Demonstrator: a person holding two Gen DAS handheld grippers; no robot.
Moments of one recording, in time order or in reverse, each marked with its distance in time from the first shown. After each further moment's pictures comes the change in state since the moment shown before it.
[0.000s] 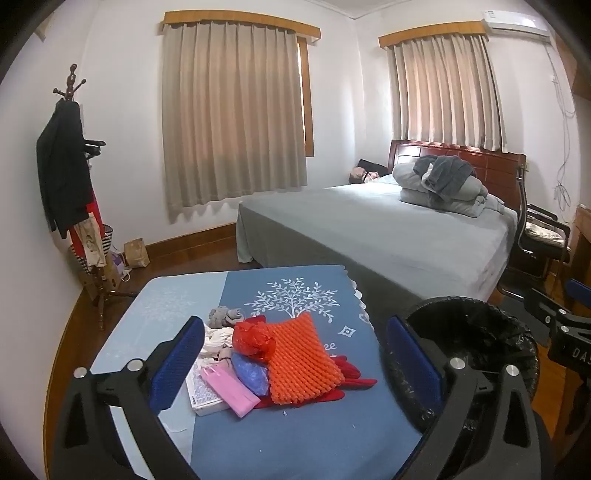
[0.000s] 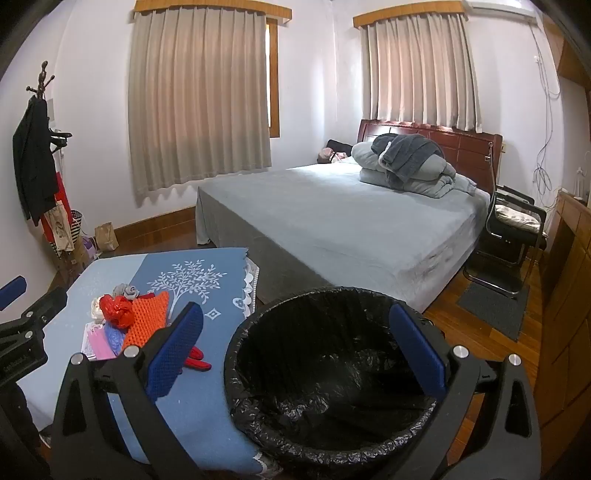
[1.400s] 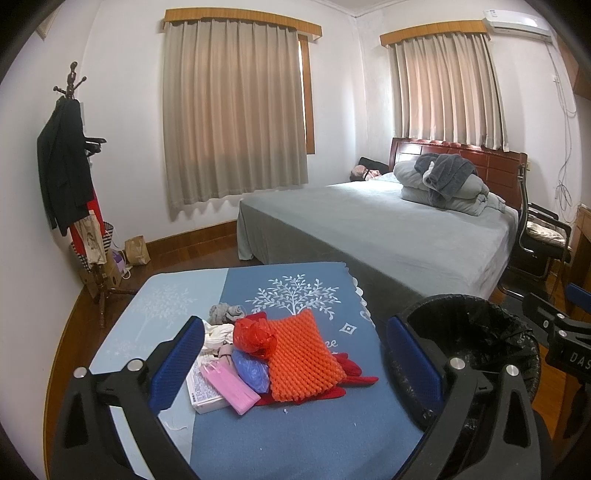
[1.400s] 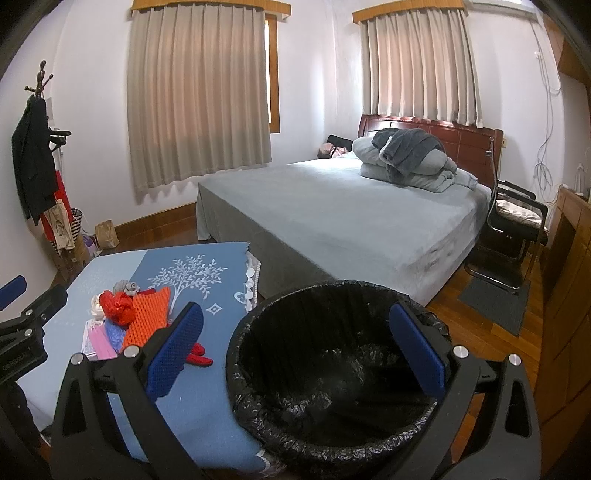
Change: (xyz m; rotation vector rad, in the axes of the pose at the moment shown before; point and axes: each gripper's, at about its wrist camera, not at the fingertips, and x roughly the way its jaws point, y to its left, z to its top) left arm 0.000 -0.002 -0.001 0.000 0.001 0.004; right arm 0.002 -0.001 0.000 0.001 0.010 0.002
